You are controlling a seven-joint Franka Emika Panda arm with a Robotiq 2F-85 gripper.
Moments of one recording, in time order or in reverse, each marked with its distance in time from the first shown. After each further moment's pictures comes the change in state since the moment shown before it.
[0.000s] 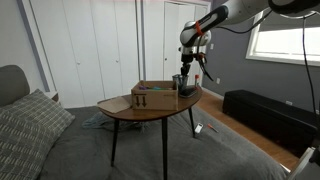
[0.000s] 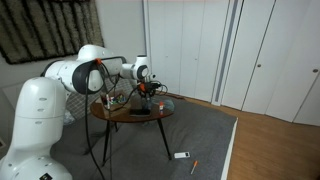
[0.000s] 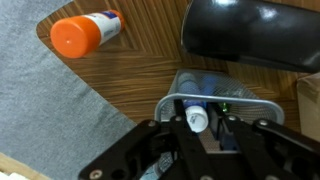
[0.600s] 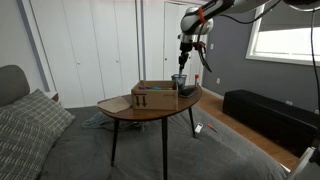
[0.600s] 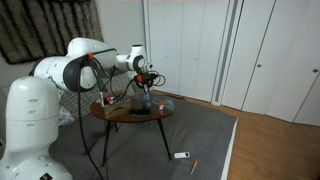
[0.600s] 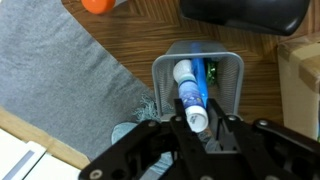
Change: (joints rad) arm 0.004 -0.090 0.024 0.020 -0.001 0.001 0.009
